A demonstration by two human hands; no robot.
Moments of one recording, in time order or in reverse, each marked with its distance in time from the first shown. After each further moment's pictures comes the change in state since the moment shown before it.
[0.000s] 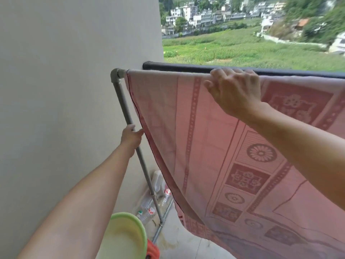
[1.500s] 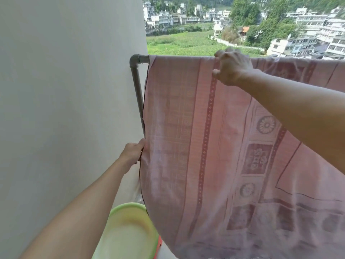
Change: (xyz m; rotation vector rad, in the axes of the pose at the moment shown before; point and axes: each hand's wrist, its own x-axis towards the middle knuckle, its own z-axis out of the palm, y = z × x) left_hand -0.074 -0.091 -0.121 0.133 -0.373 0.010; right_hand 0.014 -0.106 -0.060 -0.061 -0.390 0.323
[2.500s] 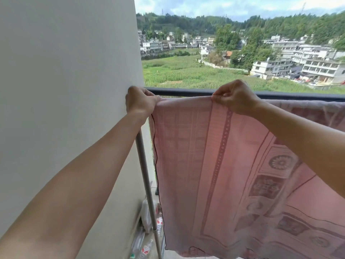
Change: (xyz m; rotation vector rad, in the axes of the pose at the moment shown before) left_hand 0.117 0.263 -0.039 -0.054 0.423 0.549; right_hand 0.086 0.006 0.021 0.596 0.030 -0.101
